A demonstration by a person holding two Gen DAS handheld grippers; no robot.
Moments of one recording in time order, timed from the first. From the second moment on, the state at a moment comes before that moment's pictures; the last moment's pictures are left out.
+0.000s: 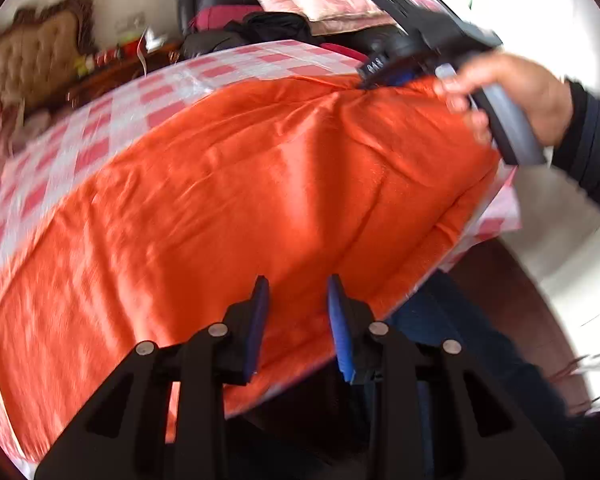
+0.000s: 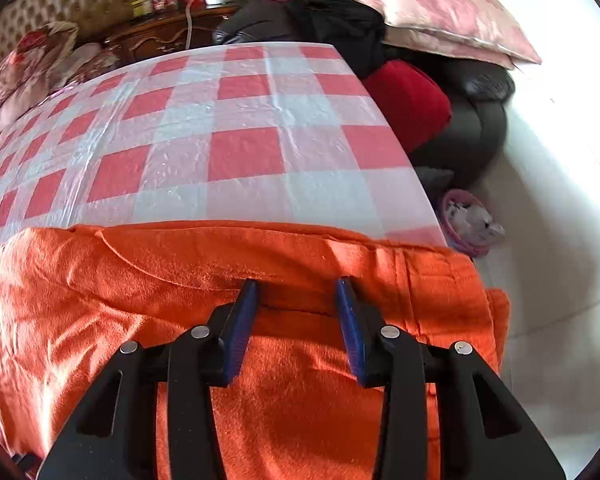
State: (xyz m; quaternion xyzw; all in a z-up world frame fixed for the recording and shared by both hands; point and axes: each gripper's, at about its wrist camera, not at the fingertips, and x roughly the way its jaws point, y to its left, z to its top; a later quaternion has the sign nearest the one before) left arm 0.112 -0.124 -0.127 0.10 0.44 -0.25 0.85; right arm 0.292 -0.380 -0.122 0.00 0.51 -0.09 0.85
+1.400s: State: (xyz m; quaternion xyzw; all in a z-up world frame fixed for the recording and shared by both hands) left arm 0.068 -0.224 -0.140 0.33 0.28 -0.36 0.83; right arm 0.084 -0.350 -0.127 0.09 0.48 -0.09 0.87
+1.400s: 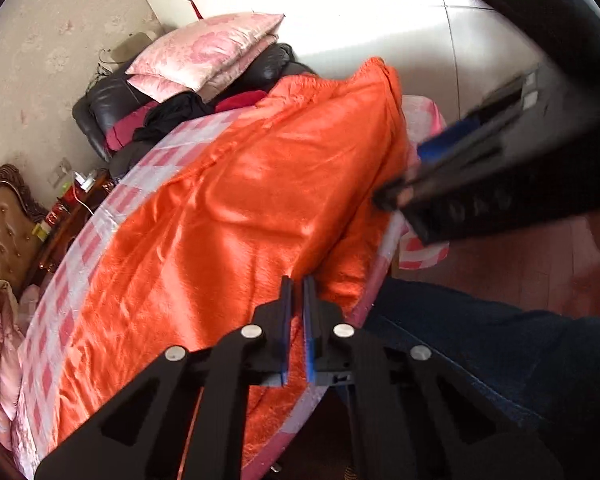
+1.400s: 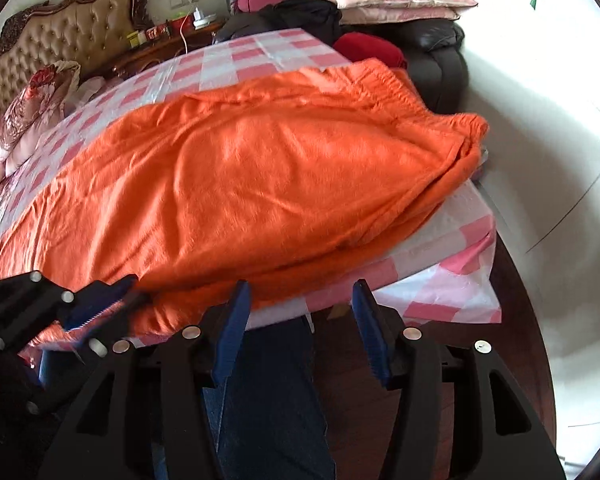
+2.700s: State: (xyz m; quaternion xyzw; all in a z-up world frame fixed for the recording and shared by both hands) left arm 0.038 -0.060 -0.123 0.25 0.40 -0.21 0.86; right arm 0.112 -0.319 -0.088 -0.04 0.45 -0.08 0.89
